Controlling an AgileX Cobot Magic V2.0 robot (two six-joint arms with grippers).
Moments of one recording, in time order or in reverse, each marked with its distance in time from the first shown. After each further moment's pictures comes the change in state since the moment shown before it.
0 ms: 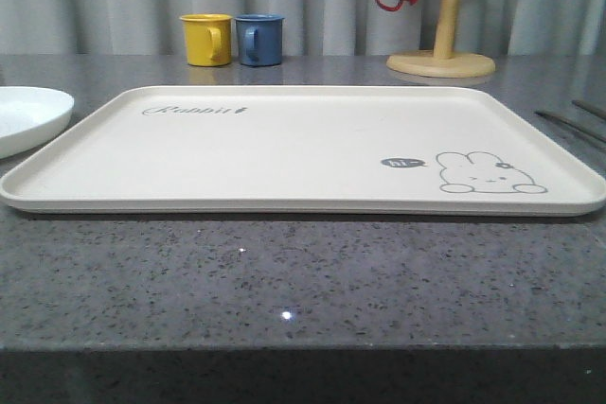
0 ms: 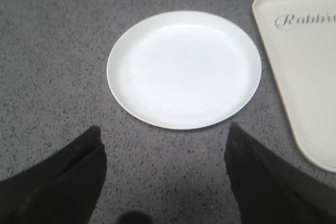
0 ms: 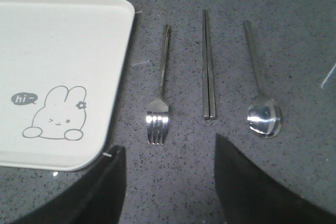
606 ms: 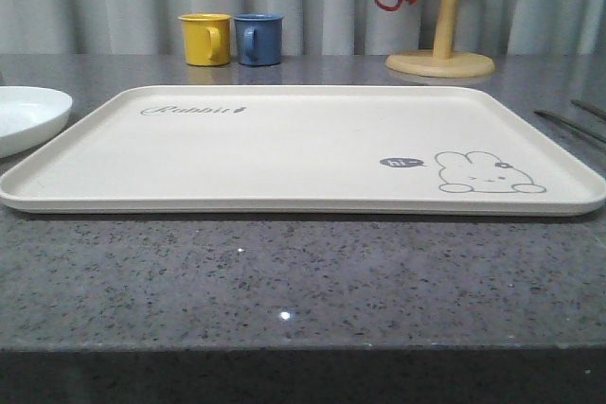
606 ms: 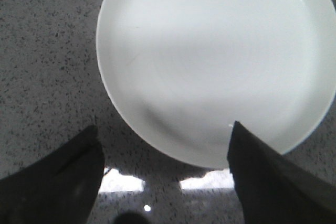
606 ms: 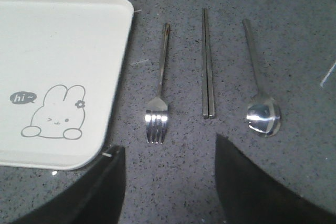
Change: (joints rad) left arm 0.225 0.616 -0.340 -0.233 0.152 0.242; right arm 0.000 0.000 0.000 0.000 0.002 0.000
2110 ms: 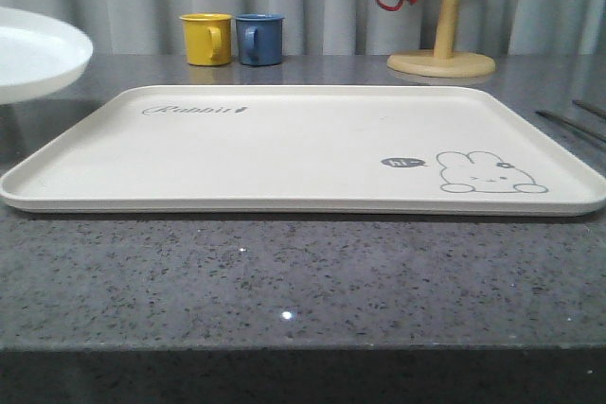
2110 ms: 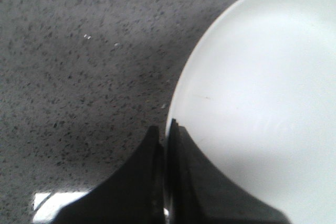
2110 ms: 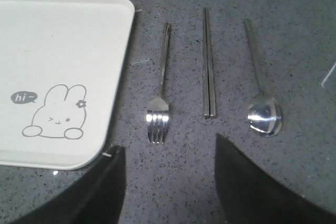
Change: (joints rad) left arm 0.071 0.213 -0.241 -0.215 0.023 0.103; right arm 0.000 0.000 0.000 0.001 0.002 0.000
